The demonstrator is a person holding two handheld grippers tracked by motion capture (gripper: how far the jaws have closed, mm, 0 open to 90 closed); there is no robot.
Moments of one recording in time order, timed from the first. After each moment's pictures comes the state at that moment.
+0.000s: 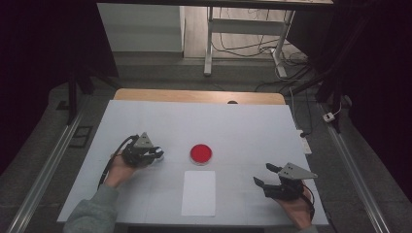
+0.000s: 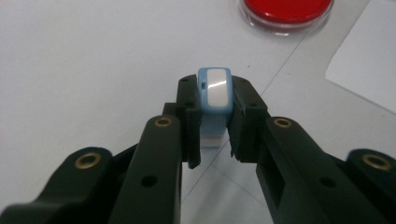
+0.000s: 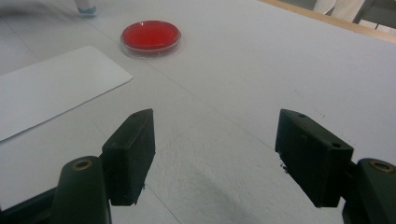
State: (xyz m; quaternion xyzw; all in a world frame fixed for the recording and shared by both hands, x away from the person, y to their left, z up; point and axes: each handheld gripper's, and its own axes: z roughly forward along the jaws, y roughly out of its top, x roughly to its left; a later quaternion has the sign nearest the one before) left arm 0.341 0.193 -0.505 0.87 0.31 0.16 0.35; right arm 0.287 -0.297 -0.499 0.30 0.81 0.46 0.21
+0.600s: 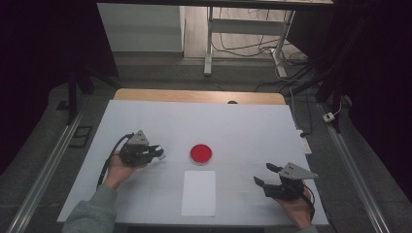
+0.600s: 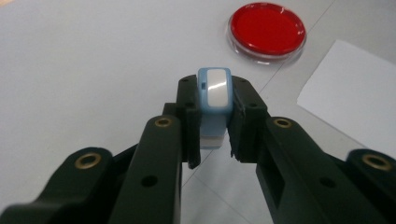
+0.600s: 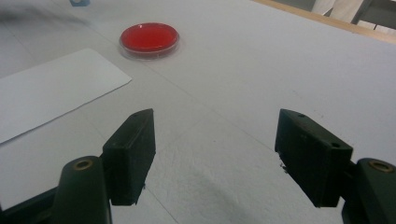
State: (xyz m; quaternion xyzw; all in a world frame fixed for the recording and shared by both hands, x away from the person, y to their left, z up) left arm 0.335 0.198 -0.495 0.84 0.33 0.13 0.39; right arm 0.287 -0.298 -0.499 0.30 0.81 0.46 0.21
